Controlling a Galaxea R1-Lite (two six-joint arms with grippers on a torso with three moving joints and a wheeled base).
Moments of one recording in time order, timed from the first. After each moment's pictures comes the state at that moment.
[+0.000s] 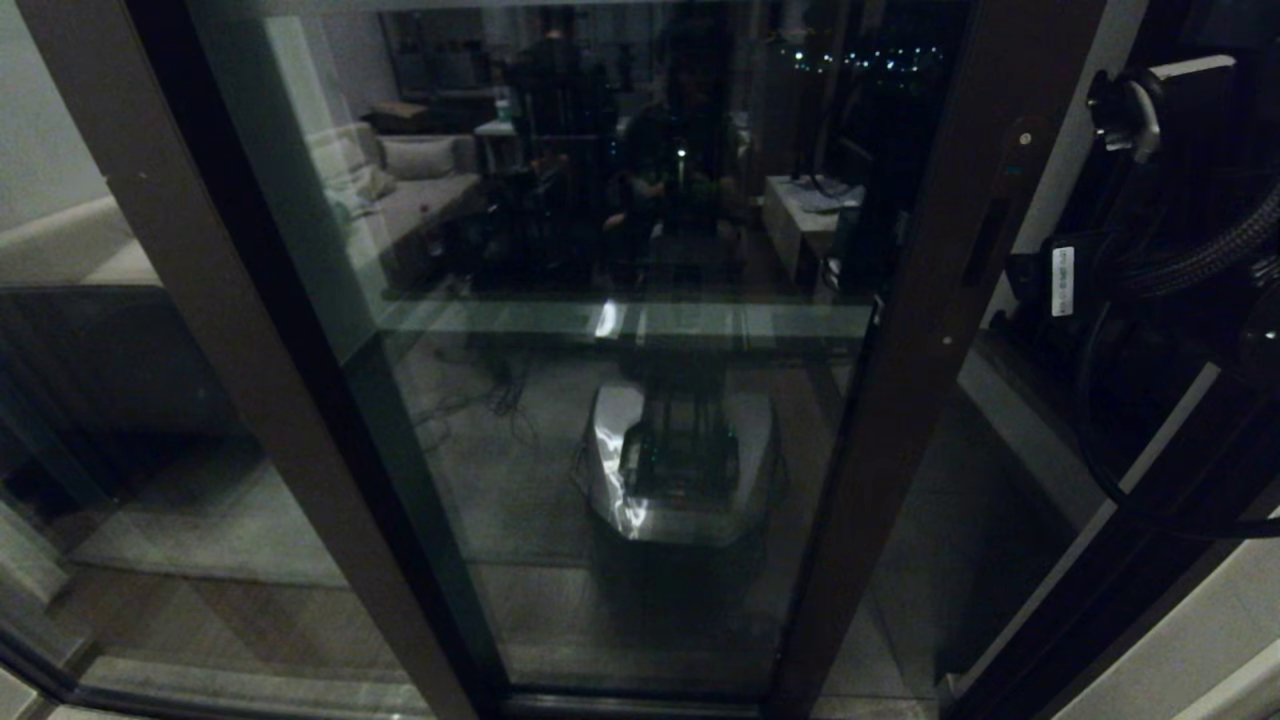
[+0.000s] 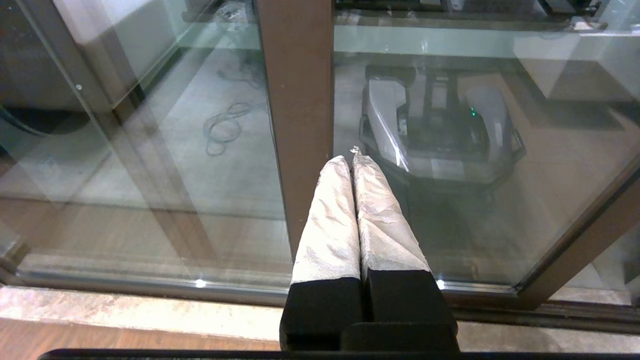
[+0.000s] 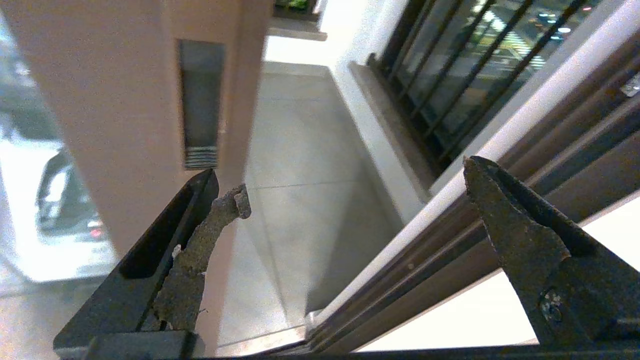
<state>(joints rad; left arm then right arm) 0.00 0.00 0.00 0.01 0.00 0.01 0.42 1.48 -1.18 -0.12 -0.81 -0.14</state>
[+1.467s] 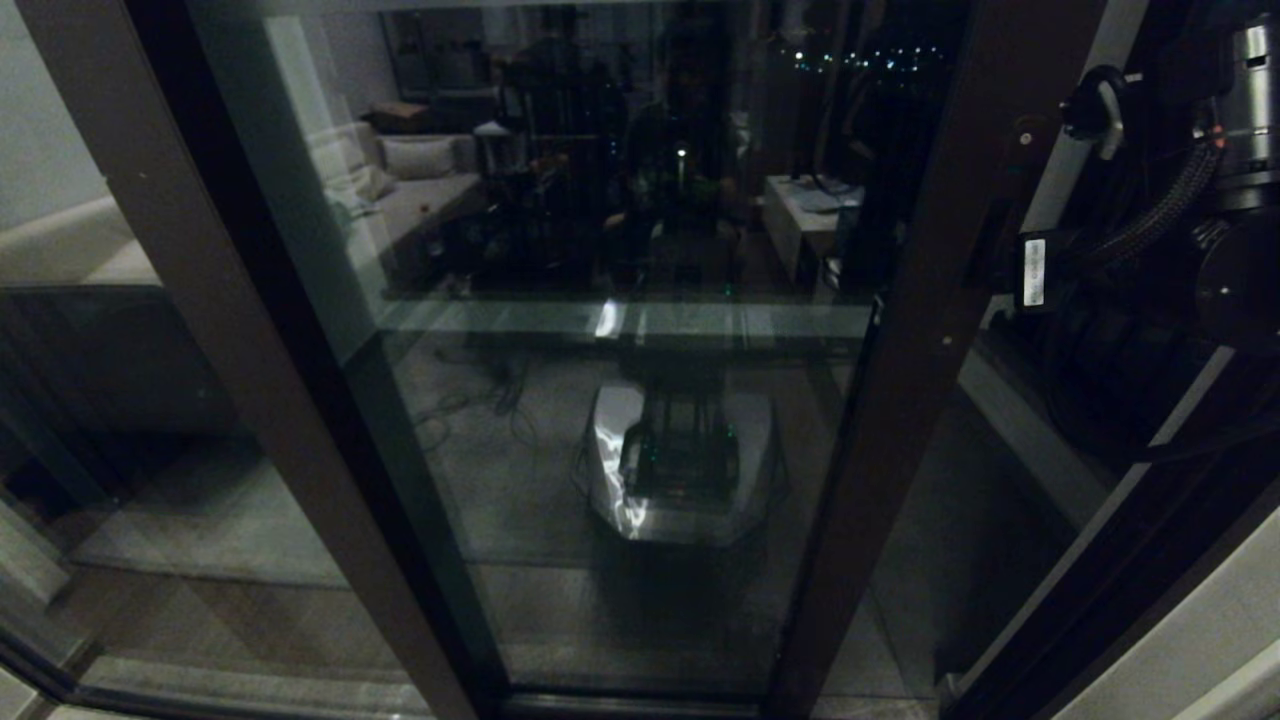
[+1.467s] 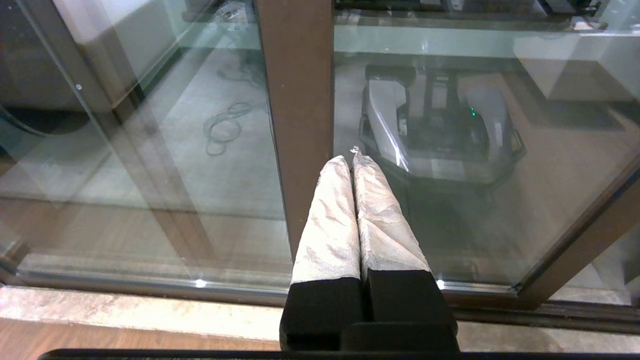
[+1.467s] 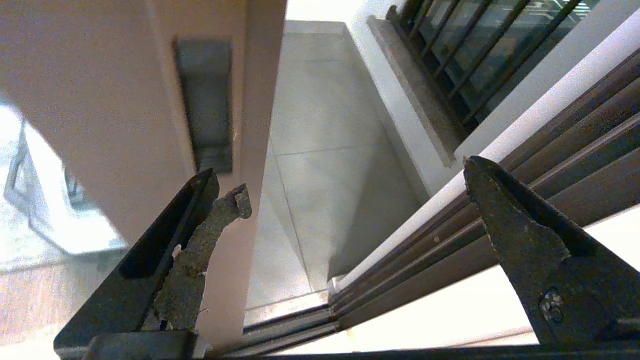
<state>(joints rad) 0.00 0.00 0.00 0.01 0.00 0.01 0.38 1.57 -1.36 0.12 -0.74 0.02</state>
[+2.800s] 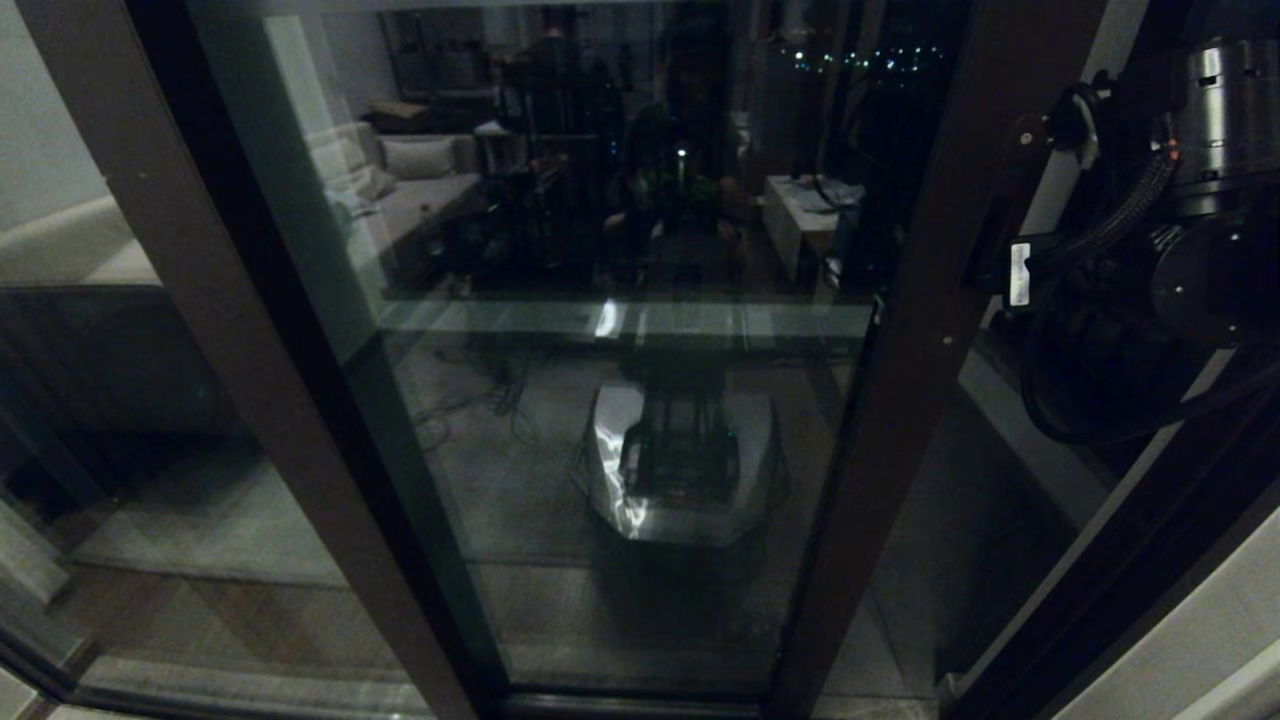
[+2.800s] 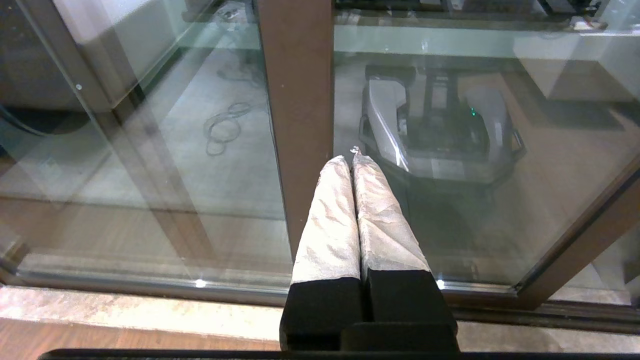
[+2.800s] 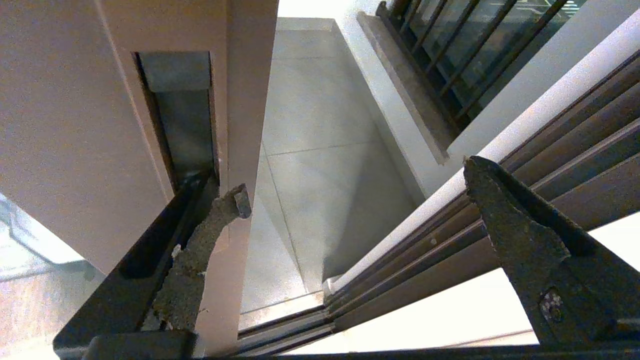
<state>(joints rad) 0.00 0.00 0.00 0.01 0.00 0.01 0.34 1.61 -1.37 0.09 -0.74 0.01</state>
